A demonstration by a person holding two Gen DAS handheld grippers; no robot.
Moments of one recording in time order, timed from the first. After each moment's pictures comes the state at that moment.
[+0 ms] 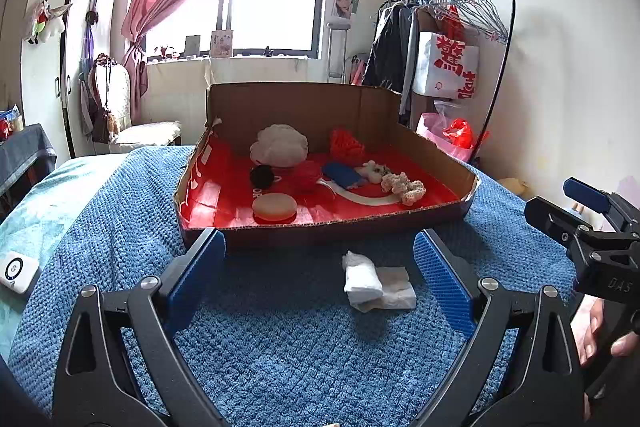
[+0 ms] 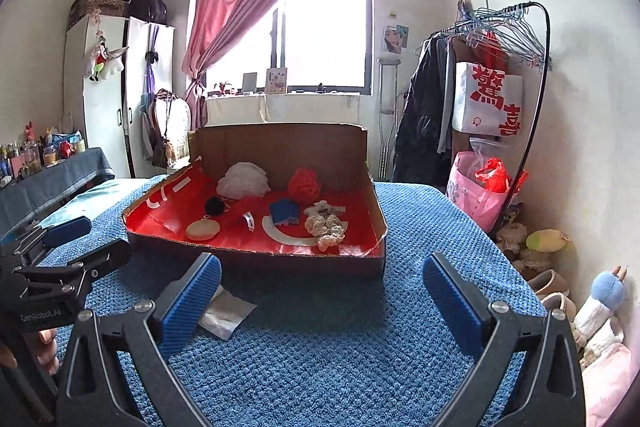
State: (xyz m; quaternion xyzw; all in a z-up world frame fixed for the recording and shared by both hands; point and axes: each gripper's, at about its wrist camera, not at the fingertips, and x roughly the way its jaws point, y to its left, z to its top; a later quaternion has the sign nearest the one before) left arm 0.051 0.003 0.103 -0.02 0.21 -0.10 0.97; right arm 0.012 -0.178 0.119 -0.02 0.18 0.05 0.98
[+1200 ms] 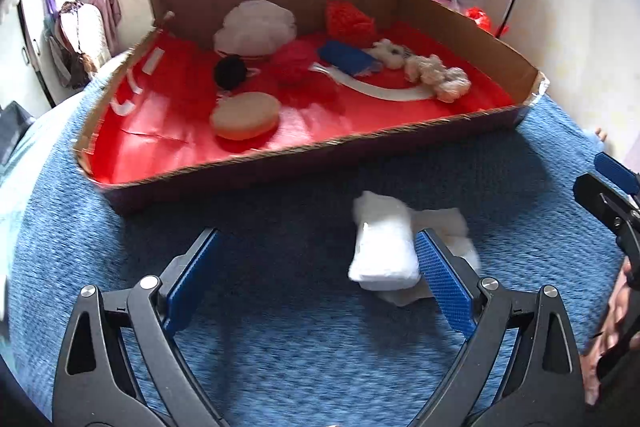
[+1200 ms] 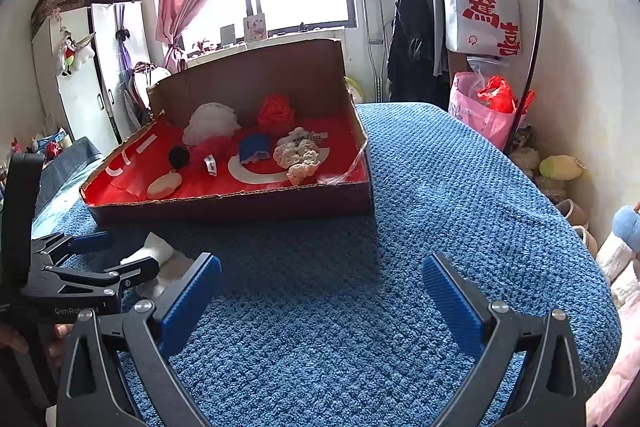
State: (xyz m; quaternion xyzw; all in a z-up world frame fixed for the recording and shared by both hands) left arm 0.144 -0.018 0.049 0.05 0.40 -0.09 0.91; right arm 0.070 -0.212 0.069 0.05 0.30 0.05 0.95
